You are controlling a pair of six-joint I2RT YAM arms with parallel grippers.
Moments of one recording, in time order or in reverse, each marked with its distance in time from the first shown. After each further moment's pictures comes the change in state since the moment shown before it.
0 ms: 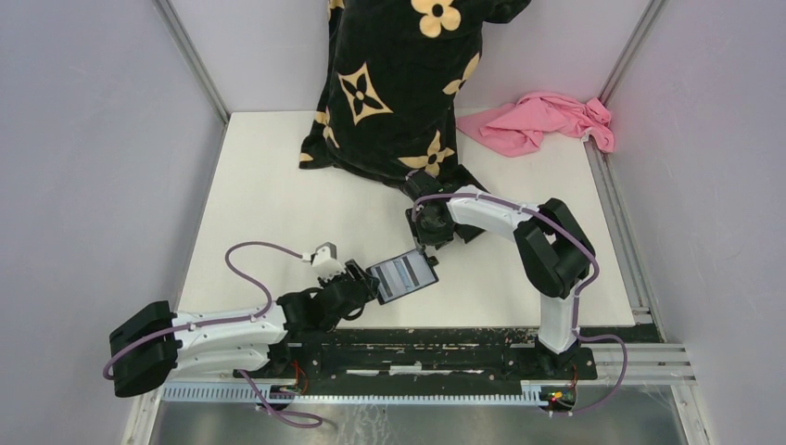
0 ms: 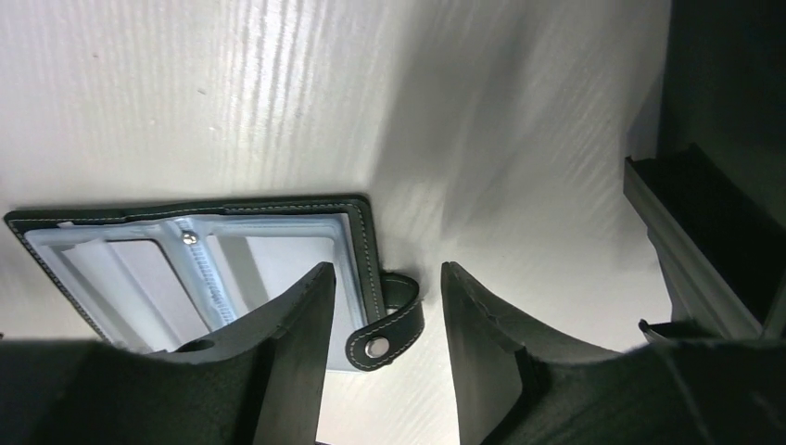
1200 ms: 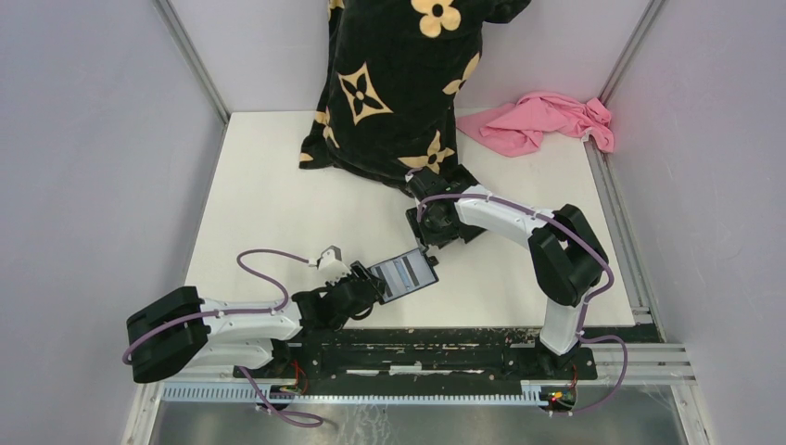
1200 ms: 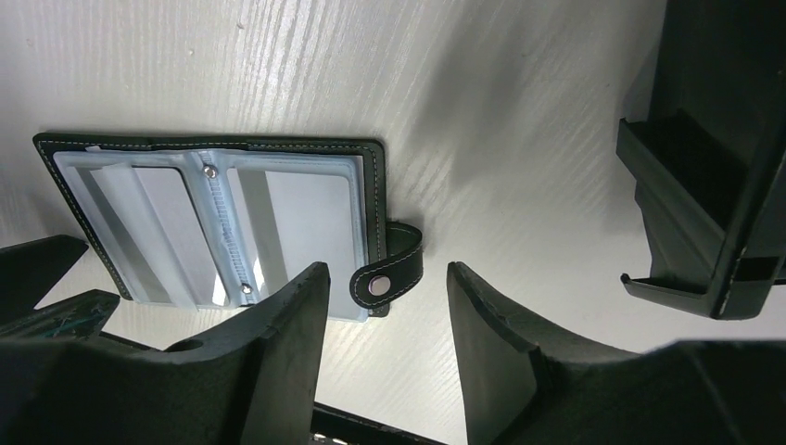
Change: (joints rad) left arm 0.000 0.164 -0.014 0.114 0.042 -0.139; right arm 0.000 -0.083 -0.017 -0.031 -0.045 -0.071
